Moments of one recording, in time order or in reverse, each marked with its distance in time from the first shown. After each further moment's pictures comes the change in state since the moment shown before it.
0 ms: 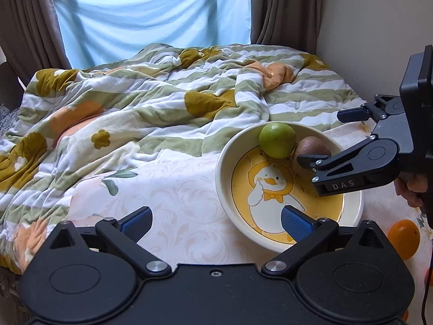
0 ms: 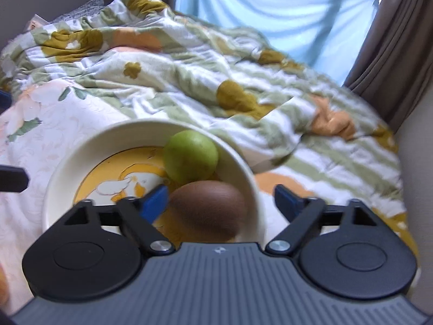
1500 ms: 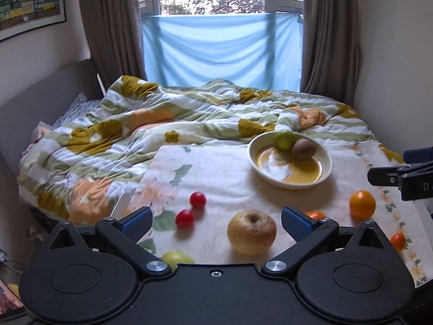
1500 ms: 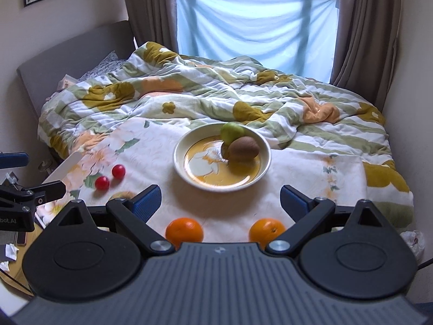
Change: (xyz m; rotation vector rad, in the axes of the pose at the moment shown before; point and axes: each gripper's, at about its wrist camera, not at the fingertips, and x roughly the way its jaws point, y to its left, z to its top) left arm -0.188 -0.039 -0.144 -0.217 -0.198 0.224; right arm -0.255 0.032 -0.081 0.222 -0.115 0.104
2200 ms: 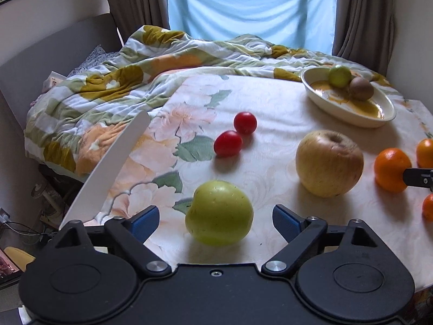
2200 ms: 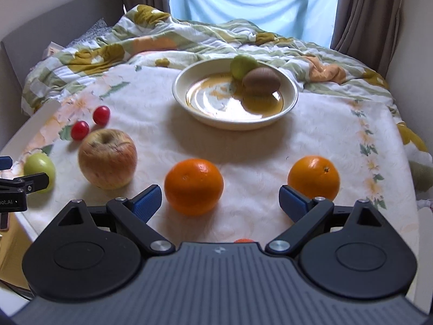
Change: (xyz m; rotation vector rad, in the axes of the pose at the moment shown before) left arm 0.092 0.045 -0.076 -0.044 0.156 0.080; right arm 0.095 0.031 -0.076 0.018 0.119 -0.049
